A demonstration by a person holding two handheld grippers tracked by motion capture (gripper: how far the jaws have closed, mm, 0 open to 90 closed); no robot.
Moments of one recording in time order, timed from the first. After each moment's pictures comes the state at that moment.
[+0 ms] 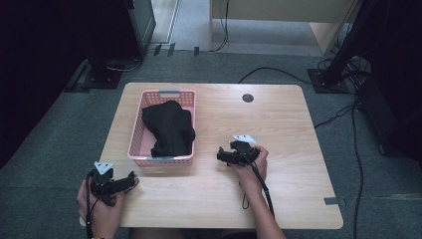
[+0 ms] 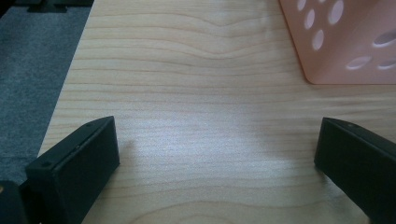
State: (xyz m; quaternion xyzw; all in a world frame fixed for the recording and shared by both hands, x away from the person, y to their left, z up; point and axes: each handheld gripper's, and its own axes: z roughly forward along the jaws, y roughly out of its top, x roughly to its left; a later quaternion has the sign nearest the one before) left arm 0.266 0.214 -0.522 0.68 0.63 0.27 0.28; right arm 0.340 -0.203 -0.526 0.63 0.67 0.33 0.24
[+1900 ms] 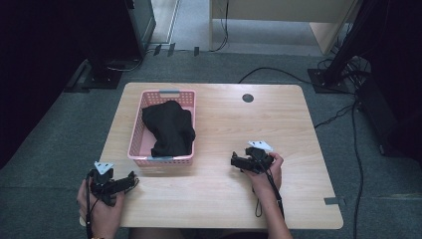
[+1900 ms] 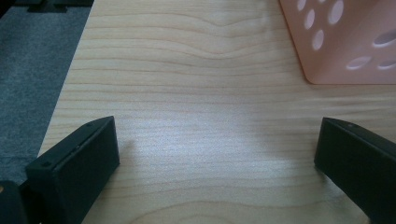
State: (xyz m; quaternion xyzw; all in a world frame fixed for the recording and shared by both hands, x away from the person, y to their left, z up) left arm 0.266 0.215 -0.522 0.68 0.63 0.27 0.28; right arm 0.315 -0.245 -0.527 0.64 0.65 0.33 0.24
